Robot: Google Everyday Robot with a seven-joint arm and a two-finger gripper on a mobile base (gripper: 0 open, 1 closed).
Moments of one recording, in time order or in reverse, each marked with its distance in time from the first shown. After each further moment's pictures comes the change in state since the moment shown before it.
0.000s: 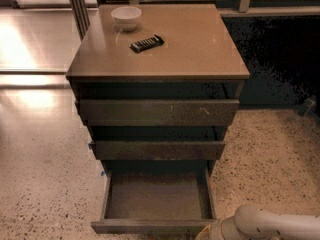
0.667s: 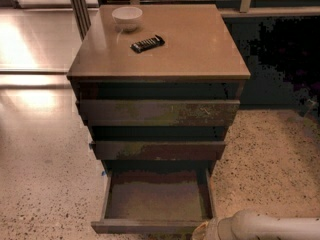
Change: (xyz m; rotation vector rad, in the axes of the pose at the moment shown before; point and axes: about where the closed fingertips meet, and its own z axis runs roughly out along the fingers) arm -0.024 -0.005 -0.010 0.133 -0.012 -0.037
